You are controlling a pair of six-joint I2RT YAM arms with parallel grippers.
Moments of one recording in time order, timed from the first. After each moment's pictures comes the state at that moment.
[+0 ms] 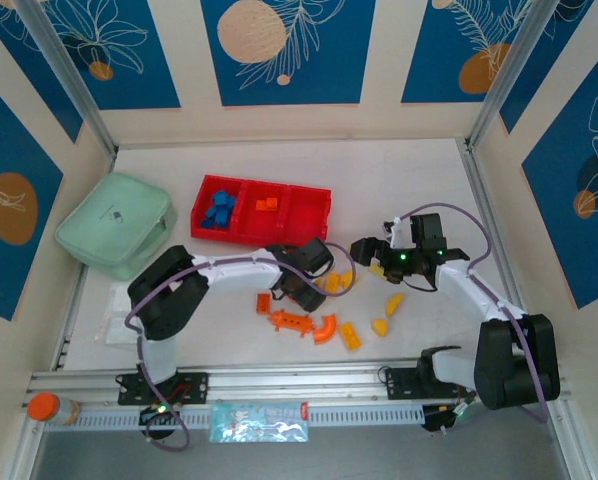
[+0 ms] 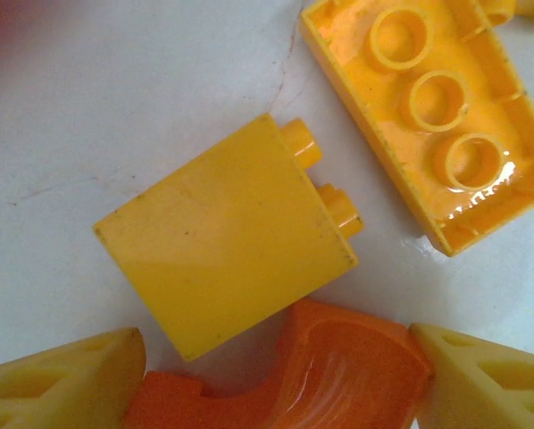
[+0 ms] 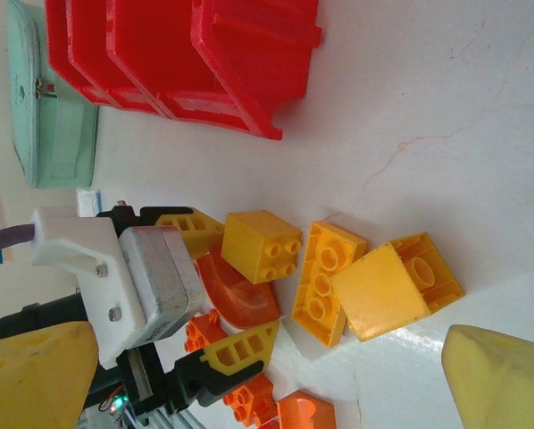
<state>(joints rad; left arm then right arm) -0.98 1.88 1.21 -0.58 -0.07 -0.14 0.12 1.22 0.64 -0.39 -0.74 0.50</state>
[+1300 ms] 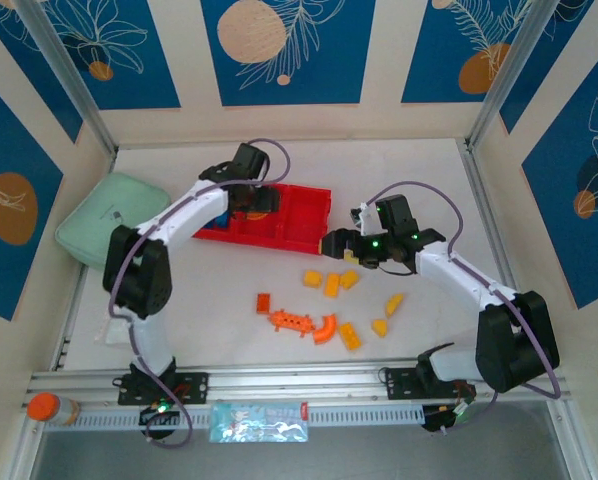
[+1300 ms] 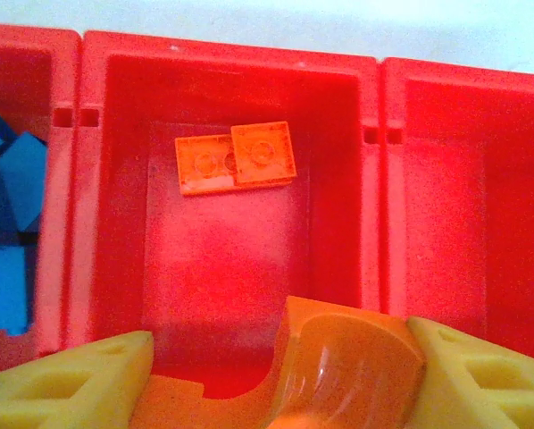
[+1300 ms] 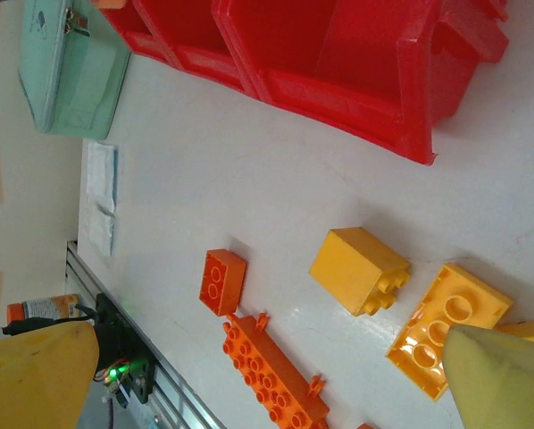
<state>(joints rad) -0.49 1.91 1.62 -0.73 -0.04 -0.39 0.35 1.32 0.83 -0.41 -0.65 0.52</state>
